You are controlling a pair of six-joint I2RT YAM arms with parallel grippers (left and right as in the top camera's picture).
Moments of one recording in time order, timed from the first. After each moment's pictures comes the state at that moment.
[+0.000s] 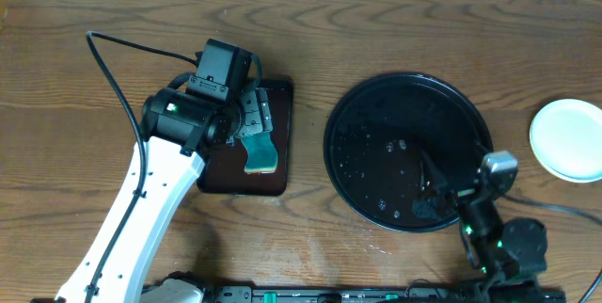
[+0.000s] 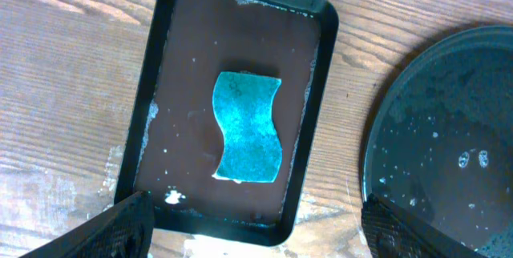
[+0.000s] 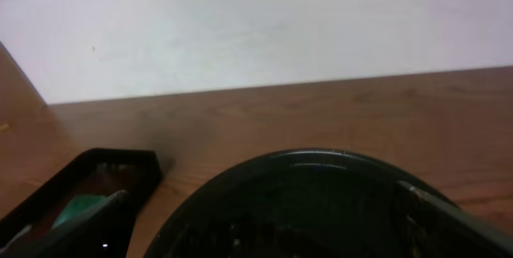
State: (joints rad) left arm -0.35 1.38 1.38 -1.12 -0.08 -0.51; right arm 0.15 0.20 0.17 -0.05 -0.14 0.22
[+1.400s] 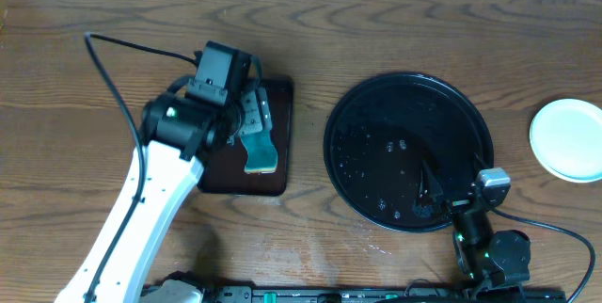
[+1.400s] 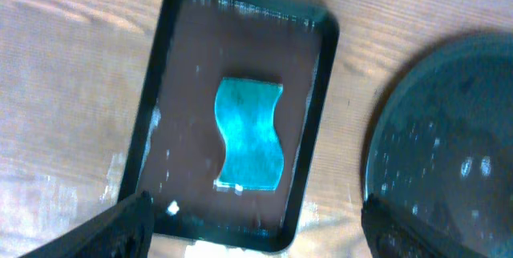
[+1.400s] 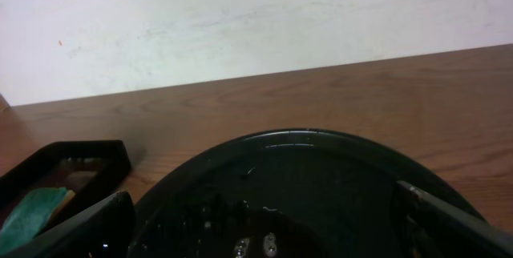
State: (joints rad) left arm -0.36 1.35 1.34 -1.04 -0.12 -0.51; right arm 0.15 0.01 0.01 -0.07 -0.07 0.21
